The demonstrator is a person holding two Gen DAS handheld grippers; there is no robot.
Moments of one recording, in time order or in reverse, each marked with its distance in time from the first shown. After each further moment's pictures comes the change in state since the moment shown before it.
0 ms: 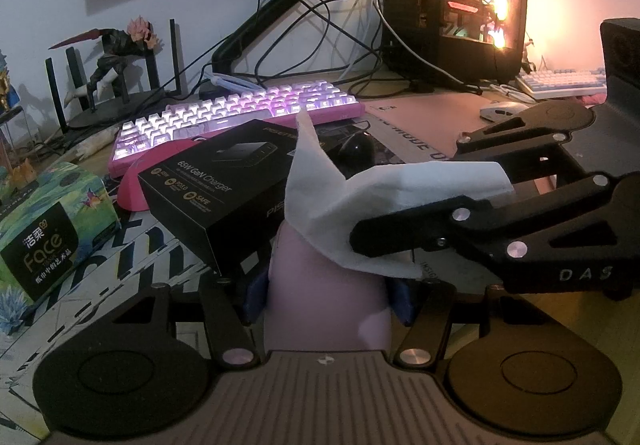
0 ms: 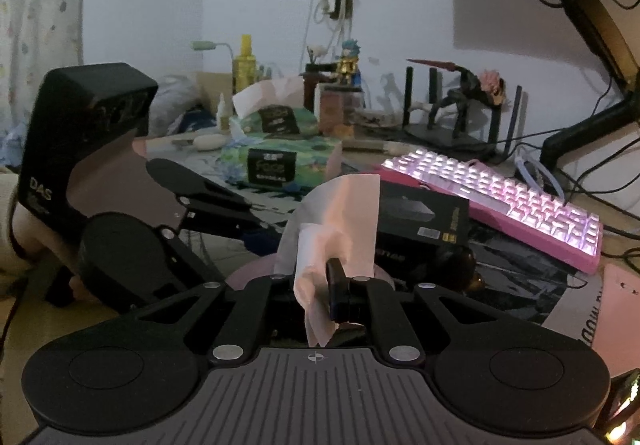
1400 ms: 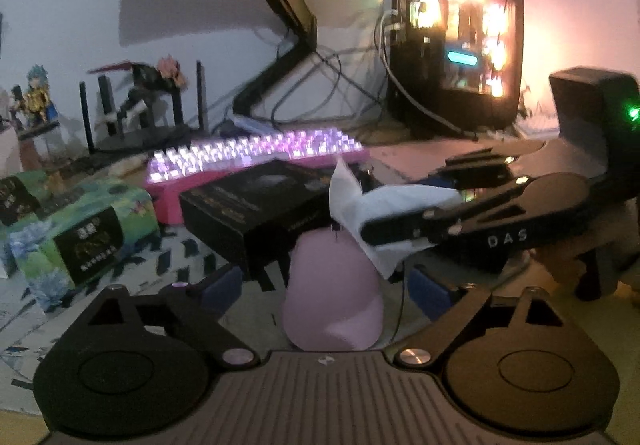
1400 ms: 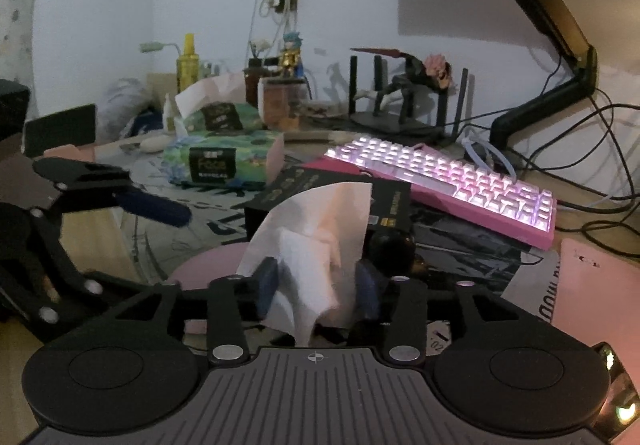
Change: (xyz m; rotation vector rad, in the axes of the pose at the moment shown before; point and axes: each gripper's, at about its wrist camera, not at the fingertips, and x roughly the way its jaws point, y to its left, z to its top) left arm -0.052 0.003 -0.022 -0.039 -0.186 0.024; right arm 0.010 0.009 0.009 0.112 -0.150 -0.279
